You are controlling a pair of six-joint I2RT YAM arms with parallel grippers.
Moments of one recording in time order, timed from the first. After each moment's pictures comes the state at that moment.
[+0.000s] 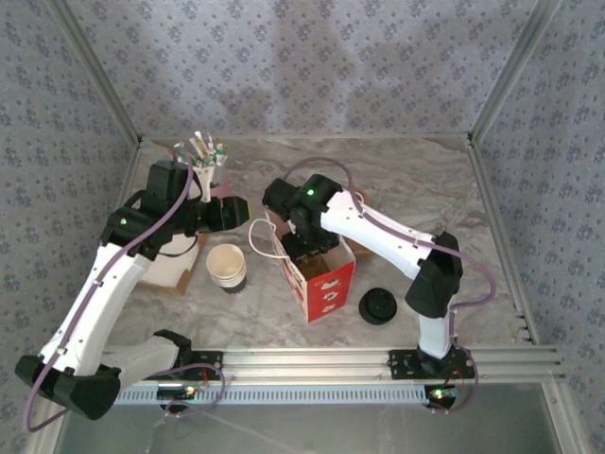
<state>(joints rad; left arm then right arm) -0.40 1.08 1.30 -0.95 0.34 -0.49 0.96 1.88 1.90 -1.47 0.03 0.43</state>
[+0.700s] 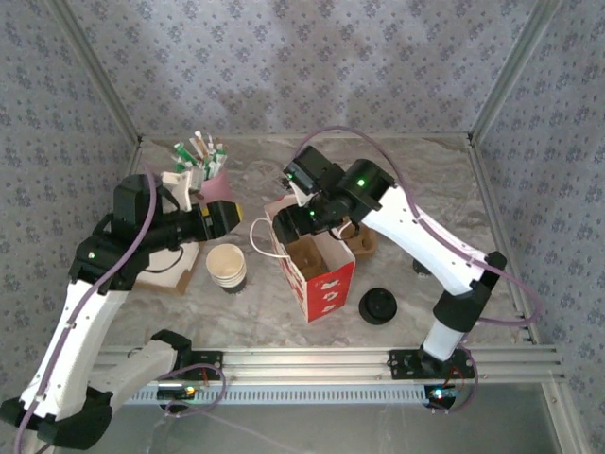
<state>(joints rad) -0.40 0.89 1.30 -0.92 0.41 -0.60 0.93 1.69 2.01 -1.35 -0.05 0.44</state>
